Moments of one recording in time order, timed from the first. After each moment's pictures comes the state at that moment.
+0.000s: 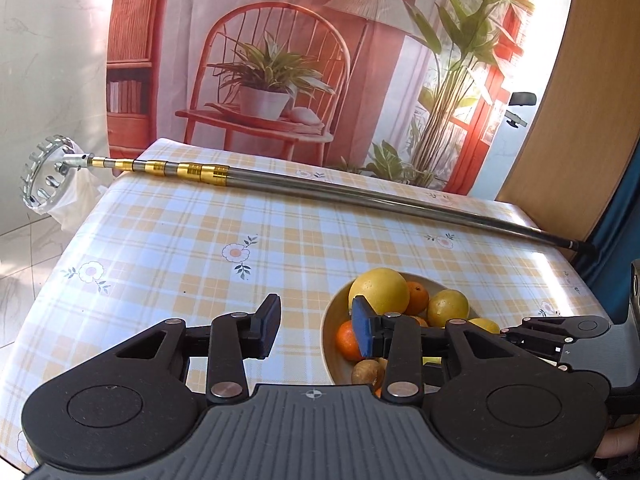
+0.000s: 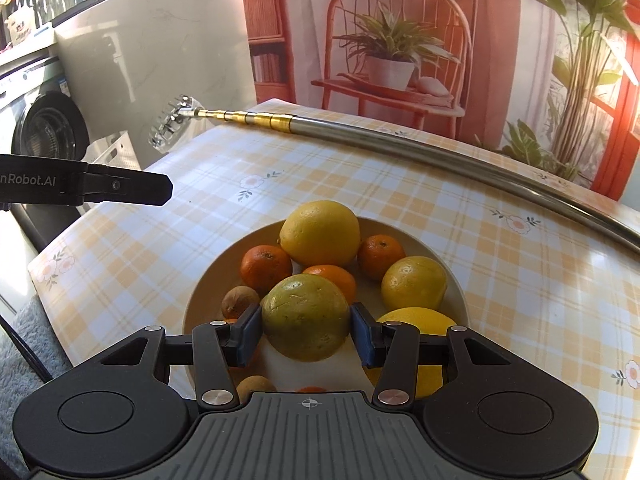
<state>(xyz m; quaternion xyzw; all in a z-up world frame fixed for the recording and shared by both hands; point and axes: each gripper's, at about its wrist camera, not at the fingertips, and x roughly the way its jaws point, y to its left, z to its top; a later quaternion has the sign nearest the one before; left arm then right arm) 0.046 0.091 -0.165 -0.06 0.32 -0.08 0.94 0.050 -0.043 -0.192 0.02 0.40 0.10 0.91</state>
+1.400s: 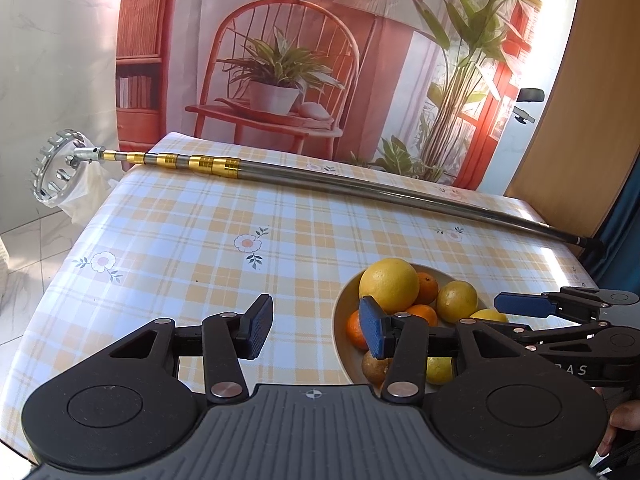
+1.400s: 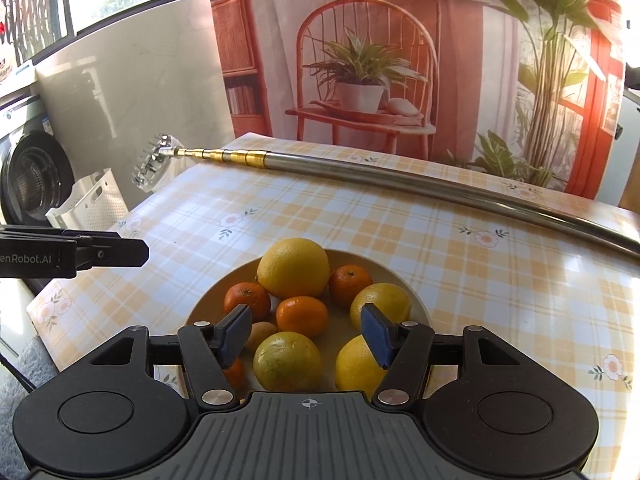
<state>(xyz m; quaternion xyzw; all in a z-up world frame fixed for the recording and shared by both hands) 0.039 0.095 -0.167 -0.06 0.33 -0.07 0.94 0.039 -0.064 -0.166 0.06 0.36 0.07 0.93</state>
